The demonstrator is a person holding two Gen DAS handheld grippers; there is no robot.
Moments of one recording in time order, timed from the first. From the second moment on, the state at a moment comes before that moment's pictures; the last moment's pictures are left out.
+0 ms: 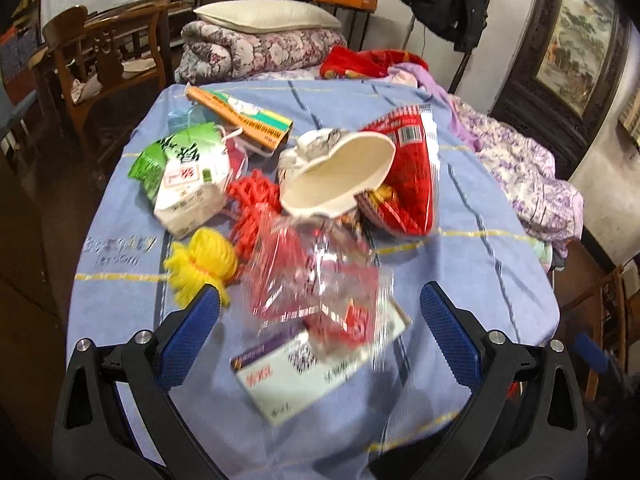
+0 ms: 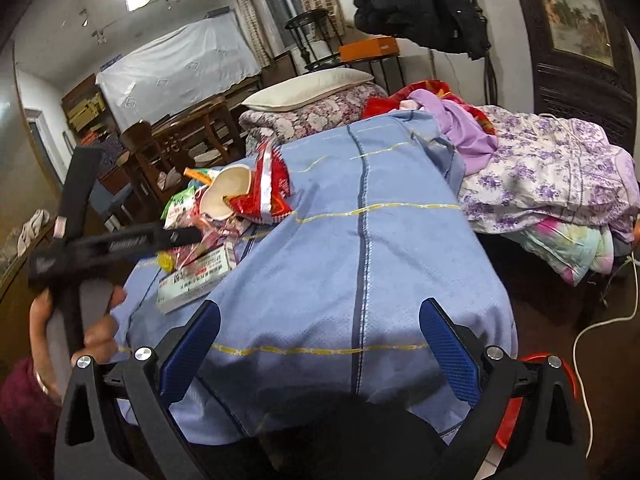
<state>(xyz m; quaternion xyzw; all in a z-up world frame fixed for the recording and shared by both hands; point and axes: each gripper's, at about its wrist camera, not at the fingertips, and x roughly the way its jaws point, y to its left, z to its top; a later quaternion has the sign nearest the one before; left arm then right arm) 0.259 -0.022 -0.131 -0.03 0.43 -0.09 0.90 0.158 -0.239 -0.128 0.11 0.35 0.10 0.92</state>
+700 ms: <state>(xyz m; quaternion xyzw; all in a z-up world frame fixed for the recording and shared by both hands) 0.194 0.091 -0.092 -0.11 0.35 -0.07 0.93 0.203 -0.123 -0.113 0.04 0.38 0.28 0.88</state>
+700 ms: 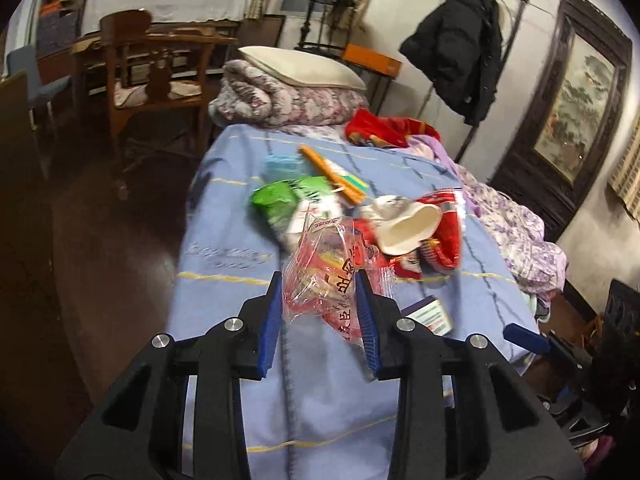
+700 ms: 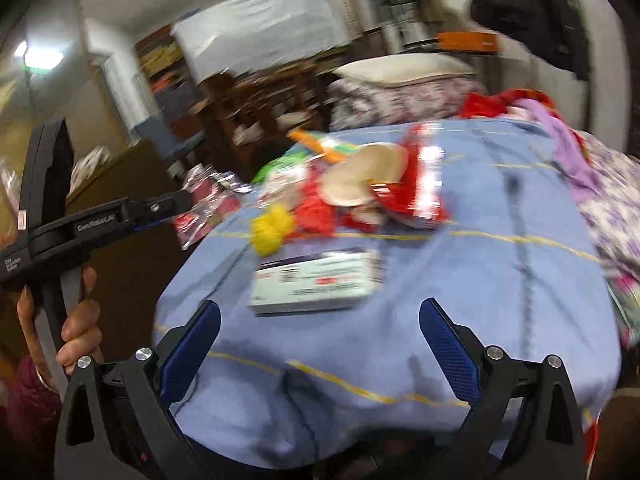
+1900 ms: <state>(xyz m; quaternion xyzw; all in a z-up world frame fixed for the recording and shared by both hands) 0.189 0.148 -0.118 -0.17 0.35 -0.07 0.92 0.236 -0.034 -0.105 0.01 0.43 0.31 0.85</state>
